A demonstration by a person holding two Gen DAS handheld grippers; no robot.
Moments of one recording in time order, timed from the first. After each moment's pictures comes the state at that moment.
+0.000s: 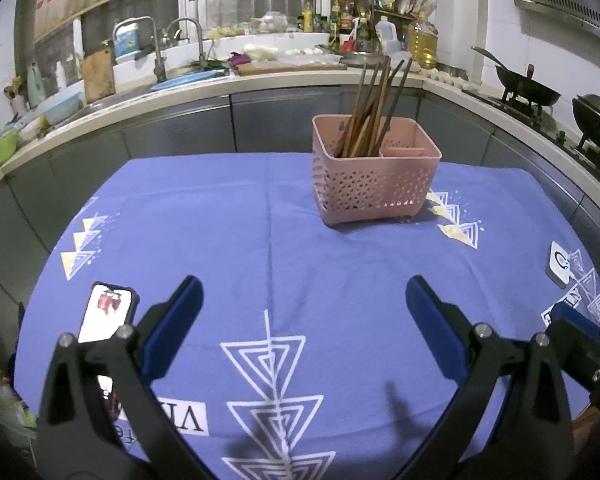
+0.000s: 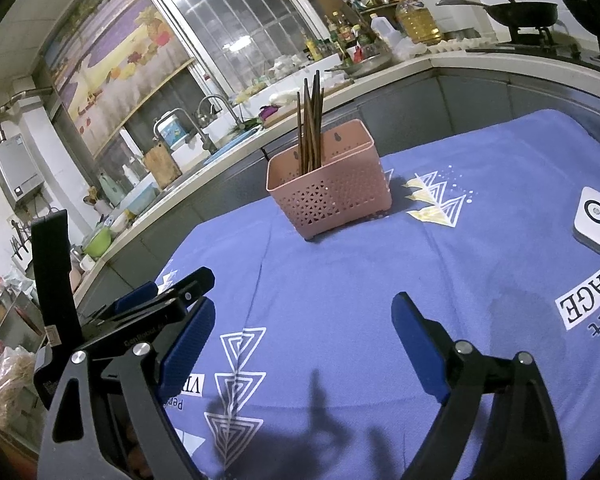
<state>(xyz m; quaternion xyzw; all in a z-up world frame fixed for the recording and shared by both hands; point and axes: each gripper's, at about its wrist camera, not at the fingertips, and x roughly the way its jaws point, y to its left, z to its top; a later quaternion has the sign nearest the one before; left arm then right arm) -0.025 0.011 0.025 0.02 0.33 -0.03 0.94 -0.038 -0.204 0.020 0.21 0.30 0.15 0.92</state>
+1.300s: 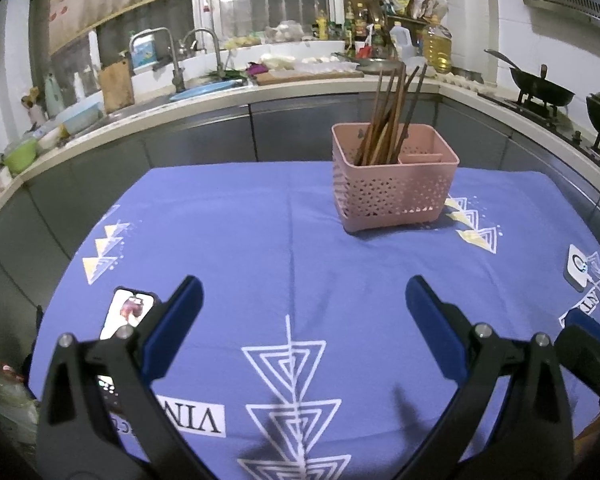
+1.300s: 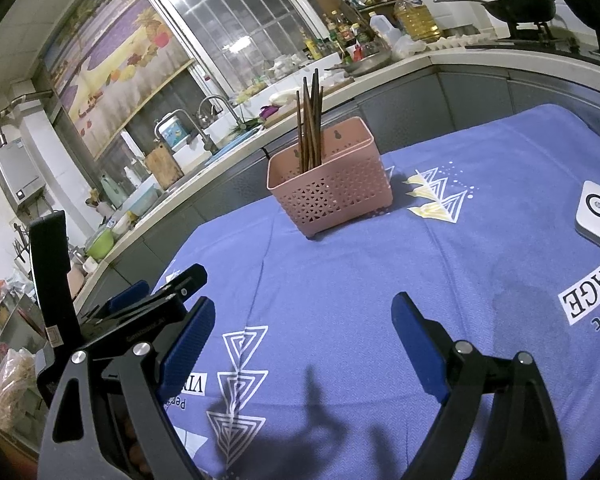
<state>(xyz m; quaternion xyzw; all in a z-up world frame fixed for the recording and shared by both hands) -0.032 0.012 0.028 0.04 0.31 0.01 0.95 -0.039 -0.204 0.018 0.21 0.30 0.16 0.92</state>
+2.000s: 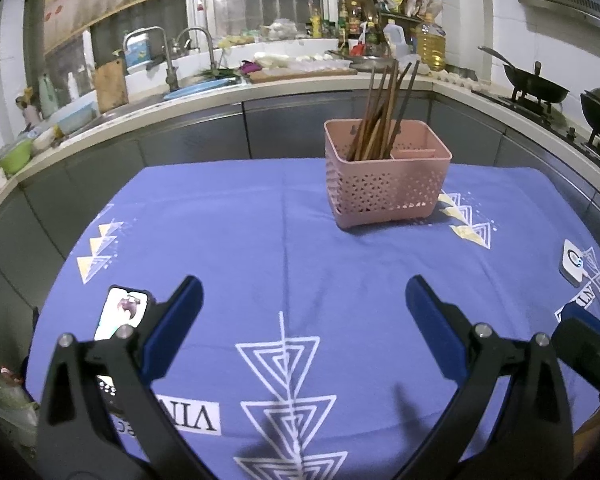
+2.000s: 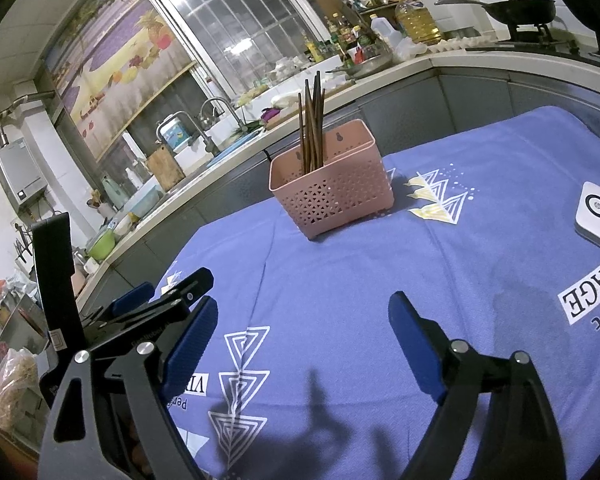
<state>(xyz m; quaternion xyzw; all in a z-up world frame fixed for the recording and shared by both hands) -0.033 0.007 0.027 0.04 0.32 -0.01 0.95 -0.043 -0.205 0.021 0.21 0.29 0.16 0.92</state>
